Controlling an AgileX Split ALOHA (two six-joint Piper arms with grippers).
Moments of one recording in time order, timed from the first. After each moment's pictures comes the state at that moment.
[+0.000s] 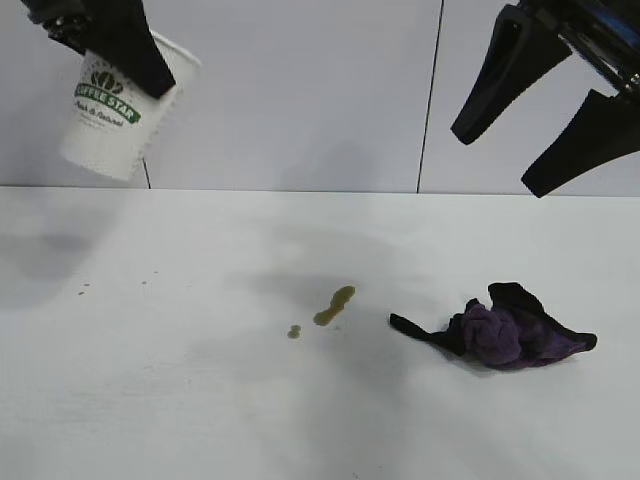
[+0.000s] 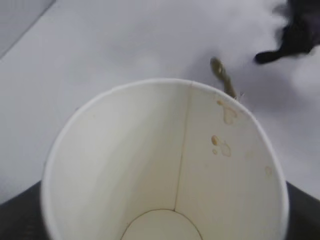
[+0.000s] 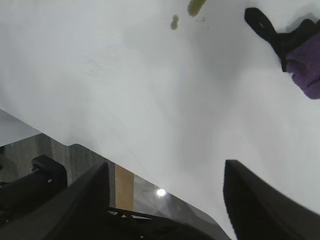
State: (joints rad) left arm 0.00 1.86 -1.53 -0.93 1.15 1.34; right arm 0.11 1.56 -1.22 0.62 1.18 -0.17
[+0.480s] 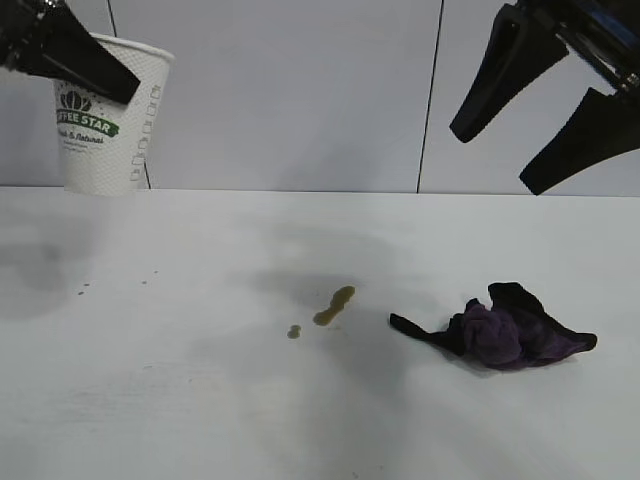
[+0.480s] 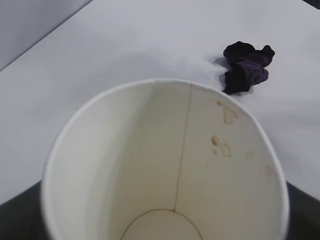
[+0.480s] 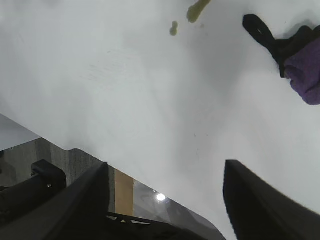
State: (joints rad) left arm 0.02 1.86 -1.26 -1.23 1.03 1.84; right arm 0.11 1.56 -1.22 0.62 1.16 -0.17
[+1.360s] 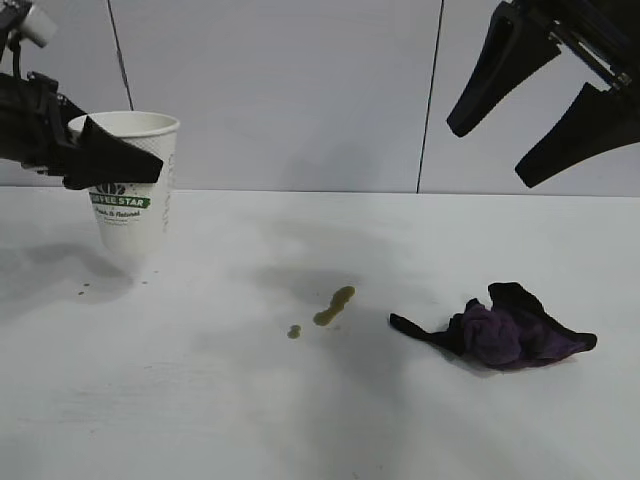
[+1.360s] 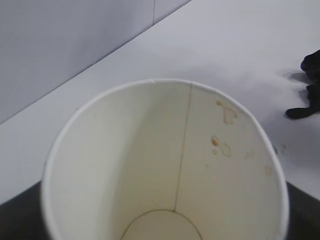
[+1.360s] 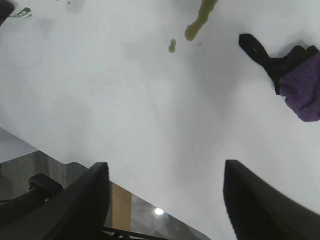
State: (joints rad) left arm 0.02 1.97 -1.03 -1.68 0.81 2.31; right arm 0.11 1.56 -1.22 0.62 1.13 -0.18
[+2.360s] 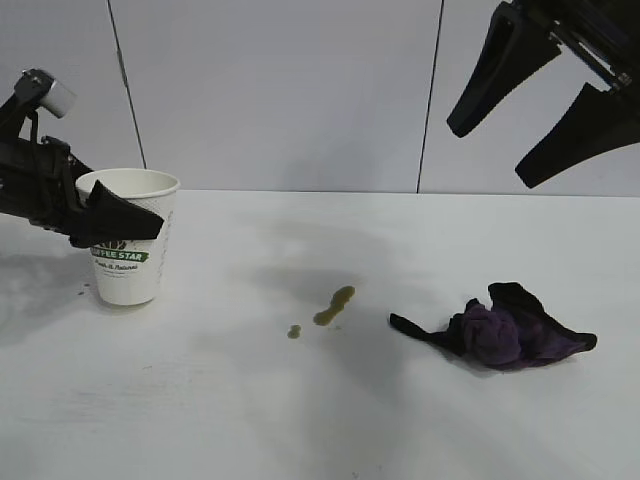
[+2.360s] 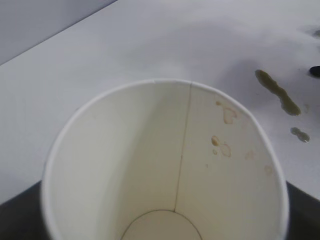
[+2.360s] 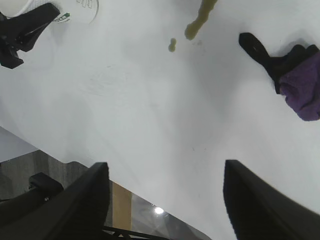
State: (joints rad) left arm 0.02 2.02 -1.02 -1.65 0.77 2.36; right arm 0.11 1.56 -1.22 0.62 1.13 -0.18
